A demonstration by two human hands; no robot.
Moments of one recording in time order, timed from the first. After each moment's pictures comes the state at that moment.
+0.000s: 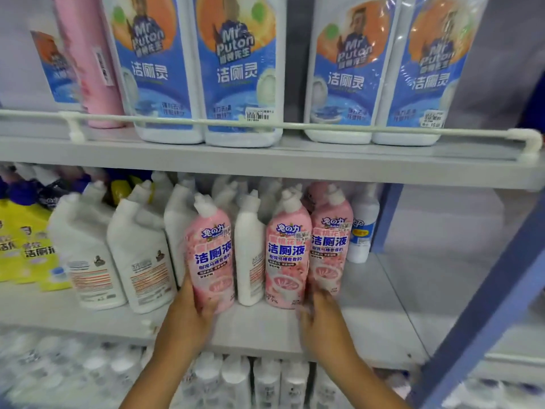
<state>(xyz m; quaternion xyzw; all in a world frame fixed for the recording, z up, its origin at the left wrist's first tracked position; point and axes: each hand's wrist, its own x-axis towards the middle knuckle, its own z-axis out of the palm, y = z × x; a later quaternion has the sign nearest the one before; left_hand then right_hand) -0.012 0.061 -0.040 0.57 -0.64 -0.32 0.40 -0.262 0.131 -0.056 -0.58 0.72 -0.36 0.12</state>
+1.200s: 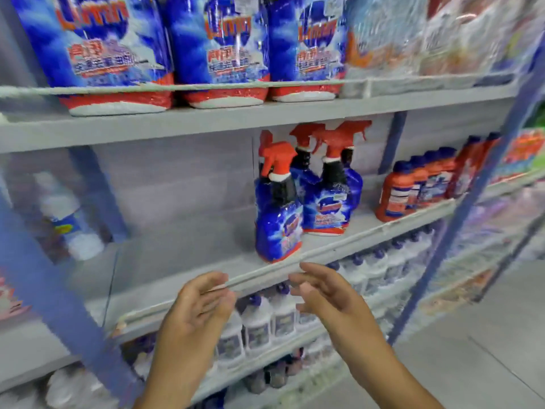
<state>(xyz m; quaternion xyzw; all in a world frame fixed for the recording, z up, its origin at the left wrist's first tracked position) -0.472 0.373 0.005 0.28 -0.65 -0.58 0.40 -0.631 0.523 0.023 -0.27 0.63 -0.68 0.26</state>
